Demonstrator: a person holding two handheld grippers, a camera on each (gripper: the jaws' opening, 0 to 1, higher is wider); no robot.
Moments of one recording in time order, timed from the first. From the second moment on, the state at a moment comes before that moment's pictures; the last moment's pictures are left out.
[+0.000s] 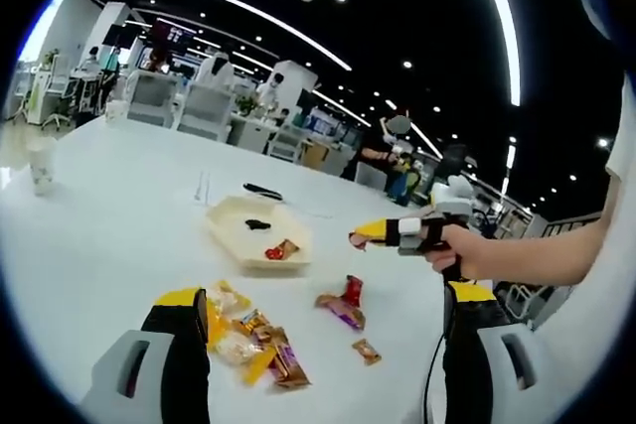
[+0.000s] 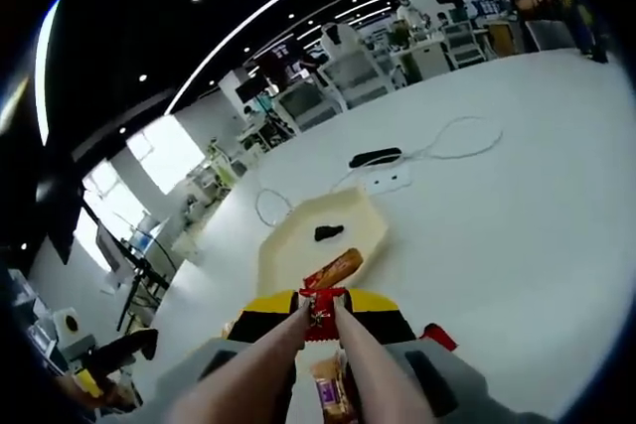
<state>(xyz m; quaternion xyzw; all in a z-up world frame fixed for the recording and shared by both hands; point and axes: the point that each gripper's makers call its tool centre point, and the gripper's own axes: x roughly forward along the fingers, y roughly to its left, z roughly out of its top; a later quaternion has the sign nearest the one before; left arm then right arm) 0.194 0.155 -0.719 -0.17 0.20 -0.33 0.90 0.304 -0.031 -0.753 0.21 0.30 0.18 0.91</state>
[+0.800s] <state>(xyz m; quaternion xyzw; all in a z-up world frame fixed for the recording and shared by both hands) 0.196 0.156 -0.718 -0.15 0.20 -0.34 0.91 0.315 -0.024 -0.742 0.25 0.29 0.19 0.90</state>
